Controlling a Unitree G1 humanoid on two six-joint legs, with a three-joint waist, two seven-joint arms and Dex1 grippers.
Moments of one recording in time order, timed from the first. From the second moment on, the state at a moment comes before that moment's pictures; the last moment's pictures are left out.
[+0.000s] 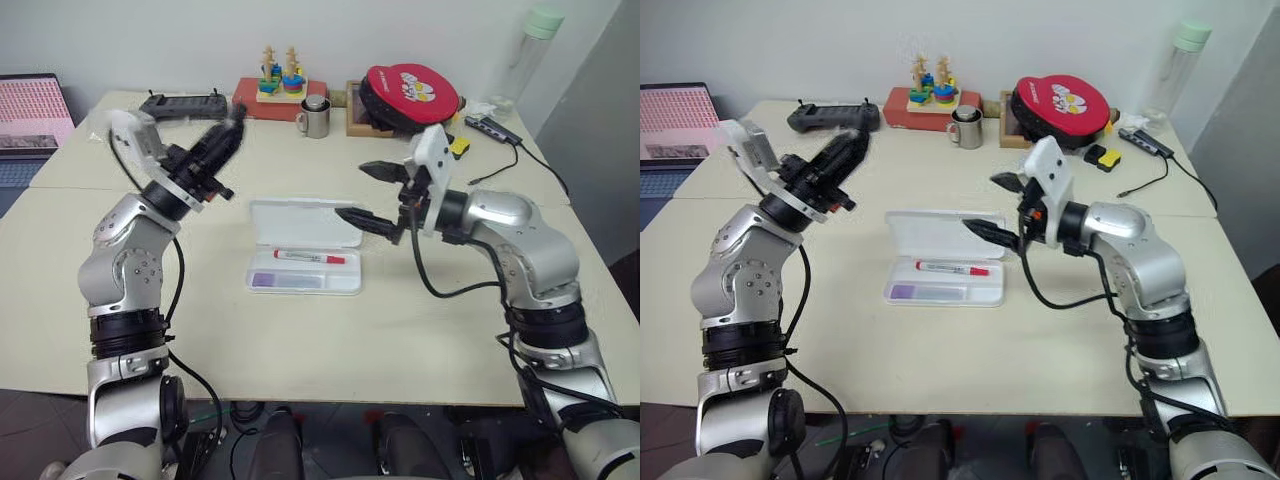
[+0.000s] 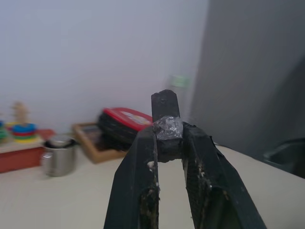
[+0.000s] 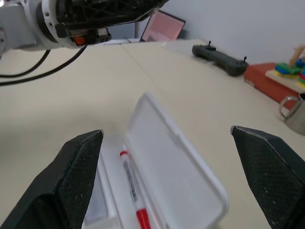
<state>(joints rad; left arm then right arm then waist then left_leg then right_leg) -0.60 0.53 0.18 0.01 -0.63 0.42 -0.86 -0.67 -0.49 0.10 -0.25 0.38 0.67 0.86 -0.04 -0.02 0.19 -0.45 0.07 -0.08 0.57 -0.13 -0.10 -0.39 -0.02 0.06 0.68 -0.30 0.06</state>
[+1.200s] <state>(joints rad) -0.67 0.51 -0.30 0.34 -0.15 0.15 -1.21 -0.44 -0.57 0.14 -0.55 0.44 0.85 0.72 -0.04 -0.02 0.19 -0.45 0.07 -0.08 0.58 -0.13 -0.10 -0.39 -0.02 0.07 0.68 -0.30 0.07</state>
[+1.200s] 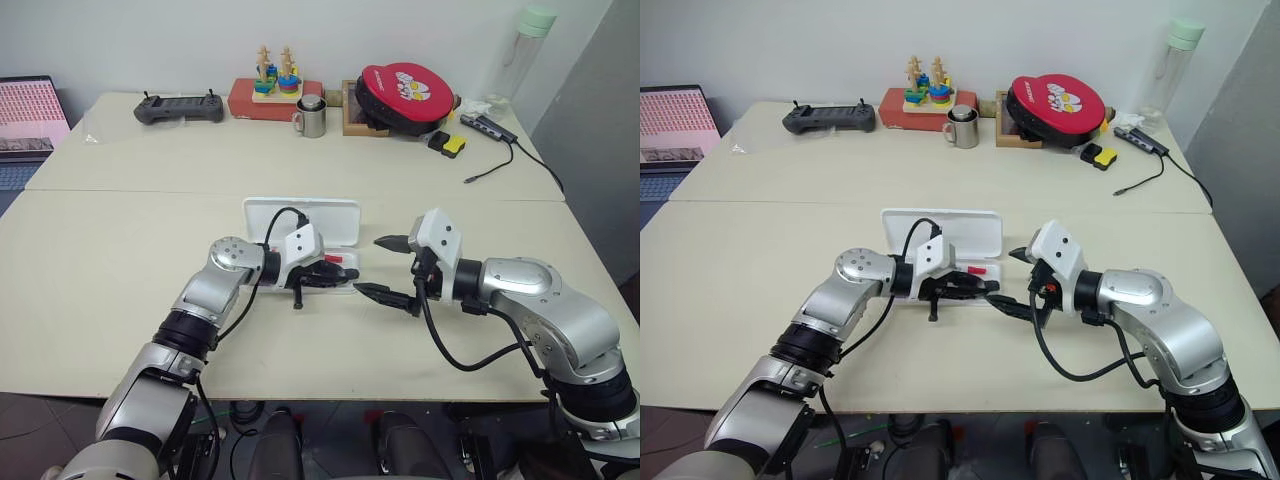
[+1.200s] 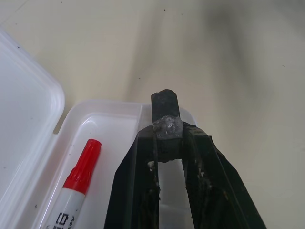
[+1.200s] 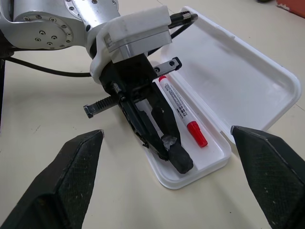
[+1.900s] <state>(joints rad) -0.65 0.51 -0.29 0.33 -0.15 0.17 -1.22 -0.46 -0.57 0.15 -0.52 0.44 0.84 0.72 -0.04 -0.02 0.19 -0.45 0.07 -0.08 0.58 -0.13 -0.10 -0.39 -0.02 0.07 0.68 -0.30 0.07</state>
